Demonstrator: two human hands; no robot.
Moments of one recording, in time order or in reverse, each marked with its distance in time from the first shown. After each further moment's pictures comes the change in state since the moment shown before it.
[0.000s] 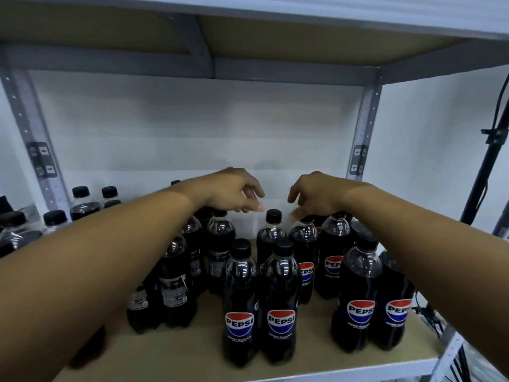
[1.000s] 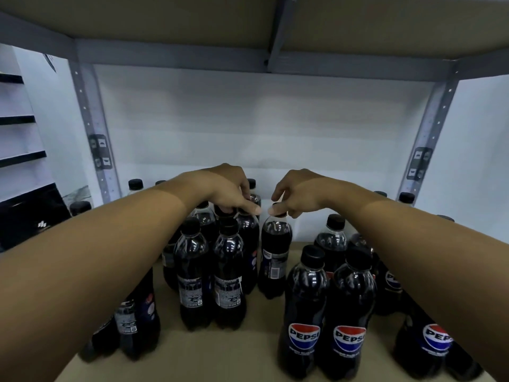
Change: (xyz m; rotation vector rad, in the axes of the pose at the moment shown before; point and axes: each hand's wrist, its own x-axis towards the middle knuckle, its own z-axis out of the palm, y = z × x) left_hand -0.056 -0.076 -0.046 0.234 -0.002 -0.334; right_hand 0.076 -0.117 0.013 0.197 -0.046 -0.125
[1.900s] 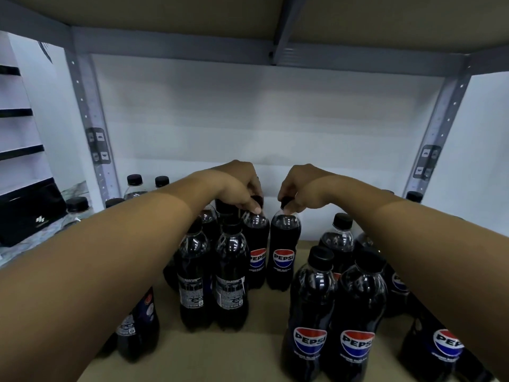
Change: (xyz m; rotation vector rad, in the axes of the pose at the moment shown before) left_hand 0.018 -0.002 0.007 -0.026 0.030 0.084; right_hand 0.018 0.010 0.000 -0.026 -0.001 0.024
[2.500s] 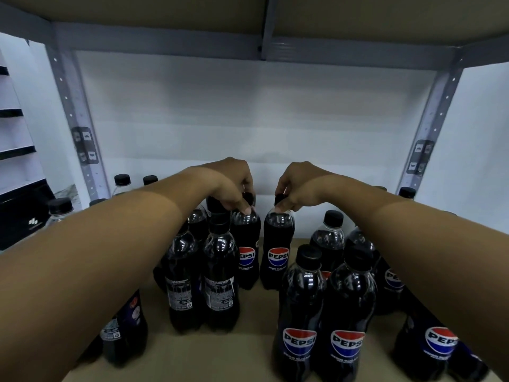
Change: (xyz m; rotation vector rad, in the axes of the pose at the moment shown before) left_hand 0.018 -0.001 0.005 0.010 -0.022 0.018; right_hand 0.002 0.017 0.004 0.083 0.026 -0.022
